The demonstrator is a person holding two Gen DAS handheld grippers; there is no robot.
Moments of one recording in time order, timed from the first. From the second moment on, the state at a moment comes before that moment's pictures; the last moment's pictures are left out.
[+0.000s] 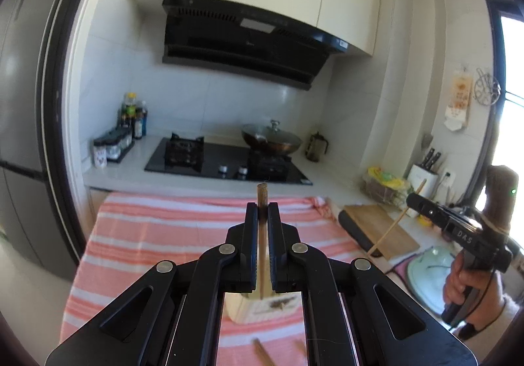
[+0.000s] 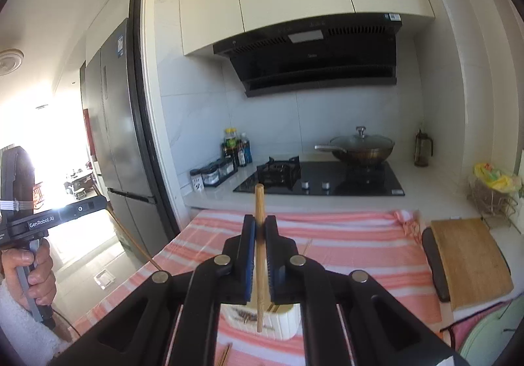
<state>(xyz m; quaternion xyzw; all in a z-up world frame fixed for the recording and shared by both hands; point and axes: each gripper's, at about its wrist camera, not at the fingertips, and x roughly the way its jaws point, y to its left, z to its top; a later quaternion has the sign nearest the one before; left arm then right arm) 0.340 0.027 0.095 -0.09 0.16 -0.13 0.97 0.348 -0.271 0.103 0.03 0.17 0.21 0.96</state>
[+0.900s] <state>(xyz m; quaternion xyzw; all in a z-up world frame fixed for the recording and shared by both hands) 0.492 -0.005 -0.057 -0.08 0.39 -0.08 0.91 0.526 -0.263 -0.053 0.11 0.38 0.16 0.90</state>
